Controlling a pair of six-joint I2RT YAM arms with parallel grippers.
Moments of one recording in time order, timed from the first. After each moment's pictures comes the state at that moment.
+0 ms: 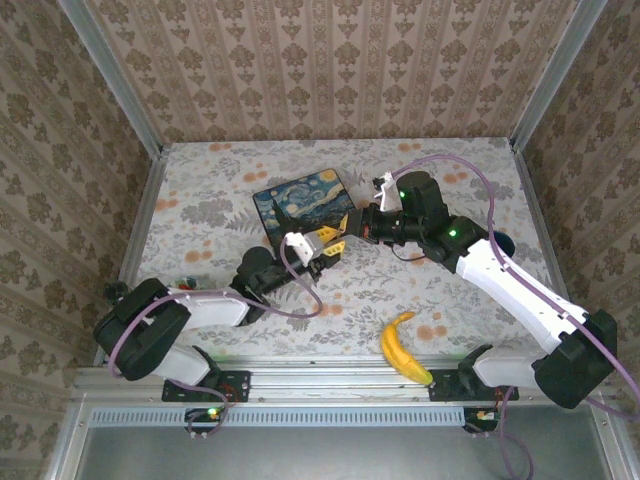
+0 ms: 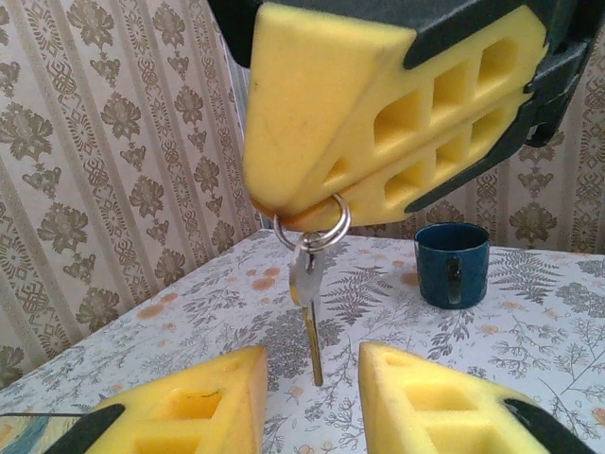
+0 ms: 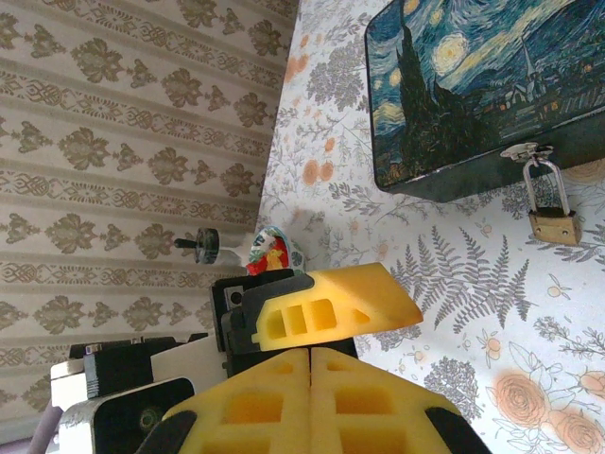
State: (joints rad) left arm -0.82 1.44 0.45 1.14 0.32 0.12; right arm 0.55 1.26 1.12 -0.38 -0.48 0.86
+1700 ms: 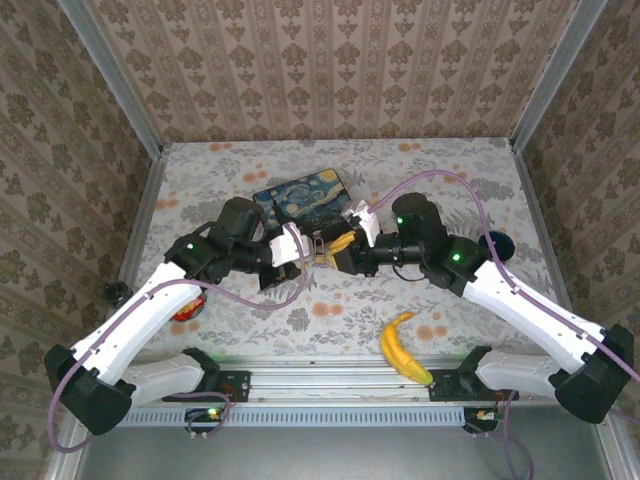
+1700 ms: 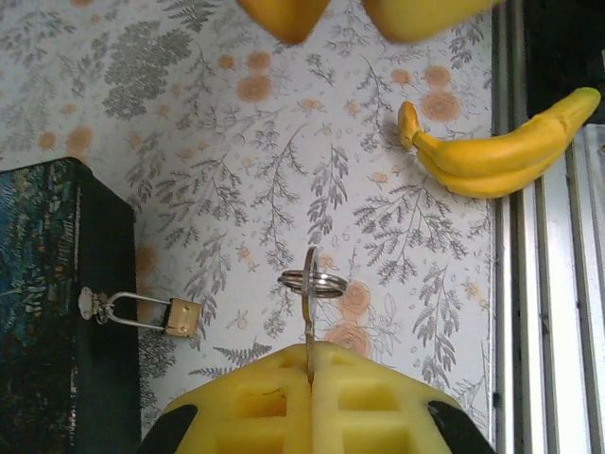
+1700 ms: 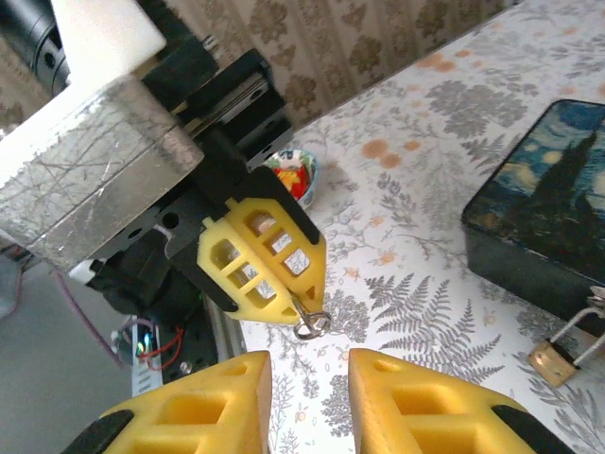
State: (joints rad) left arm -0.69 1.10 1.08 -0.82 0.53 0.62; right arm 0.71 1.15 1.04 -0.33 -0.54 0.11
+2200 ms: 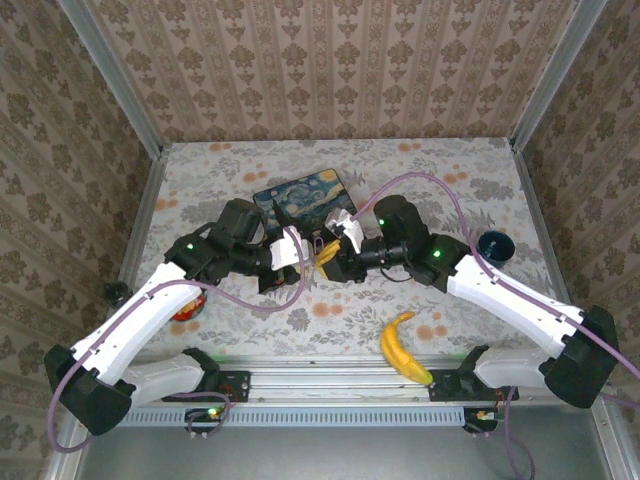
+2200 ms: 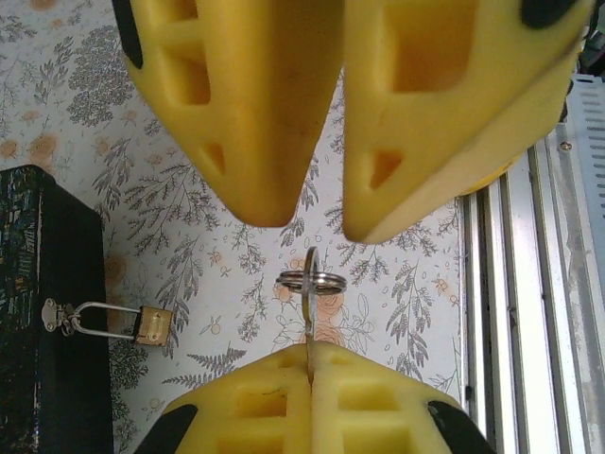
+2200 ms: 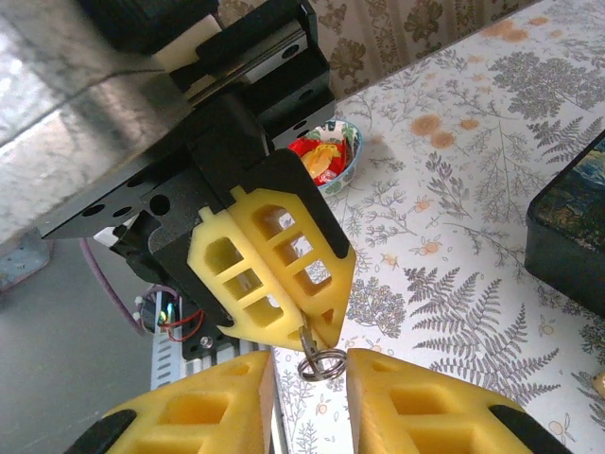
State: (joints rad) left arm -0.69 1.10 1.08 -0.84 0.58 0.64; right arm 0.74 1.24 1.04 -0.29 -0.62 0.06
